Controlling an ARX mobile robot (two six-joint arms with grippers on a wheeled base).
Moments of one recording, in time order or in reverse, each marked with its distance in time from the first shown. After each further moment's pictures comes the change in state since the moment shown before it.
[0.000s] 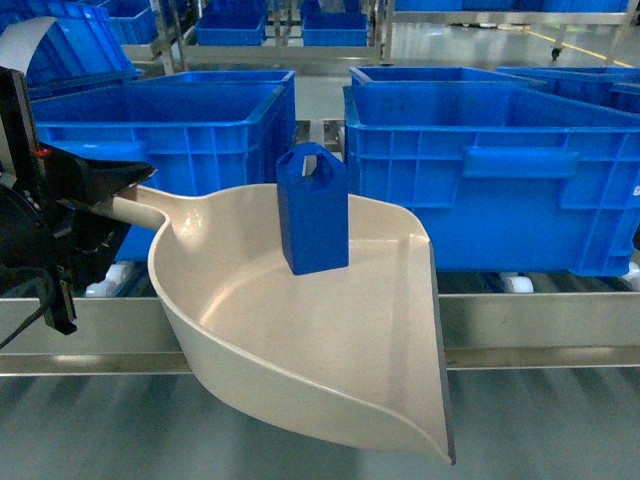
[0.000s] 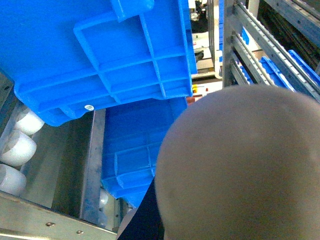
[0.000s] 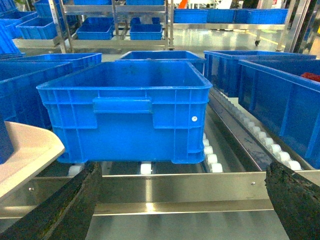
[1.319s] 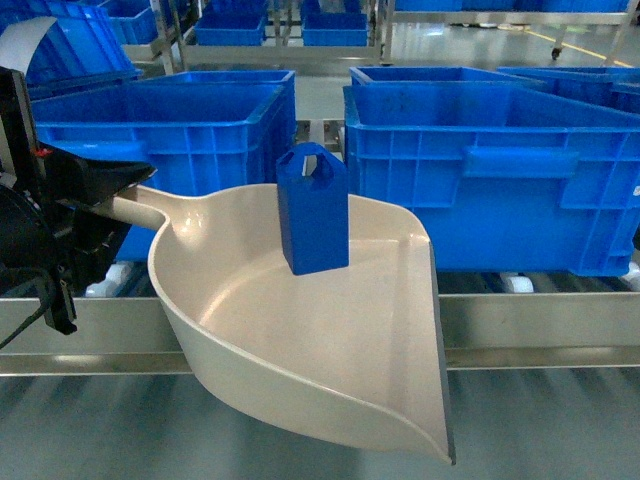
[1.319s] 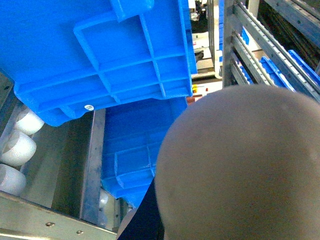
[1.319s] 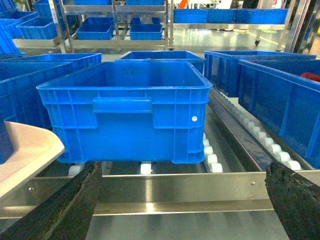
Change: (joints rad) left arm 0.000 0.000 0.000 0.000 0.000 0.000; right arm 0.000 0.000 0.000 0.000 0.000 0.000
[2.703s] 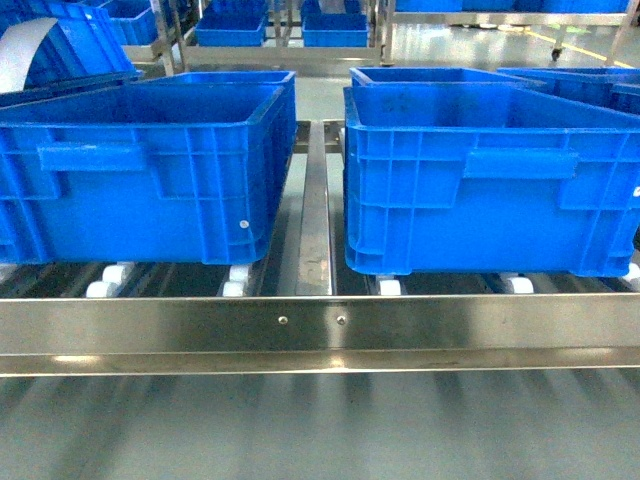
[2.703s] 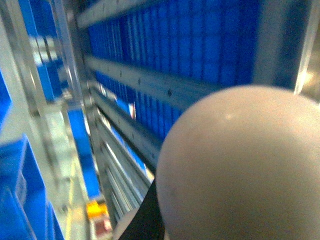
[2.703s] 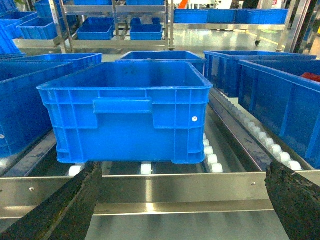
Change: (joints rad) left arm 0.116 -0.546 0.211 -0.280 -0.392 -0.160; right arm 0.000 0.000 0.000 0.000 0.000 0.000
